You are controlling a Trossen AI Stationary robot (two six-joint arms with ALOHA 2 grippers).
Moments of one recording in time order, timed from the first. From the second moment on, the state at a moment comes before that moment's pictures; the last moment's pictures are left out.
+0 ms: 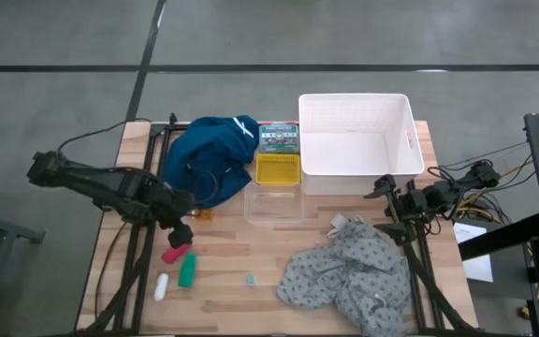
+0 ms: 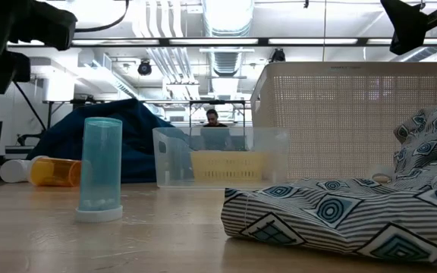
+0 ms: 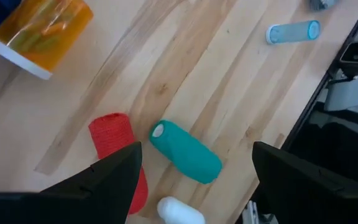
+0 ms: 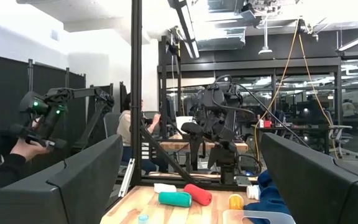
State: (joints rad) left arm -0.23 0.93 0.79 -1.03 0.25 -0.93; right arm 0.46 0.02 0.01 0.40 0.24 -0.05
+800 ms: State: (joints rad) left arm -0.41 1.19 0.79 -1.14 0.25 -0.98; right arm 0.46 0.02 0.01 0.40 0.24 -0.05
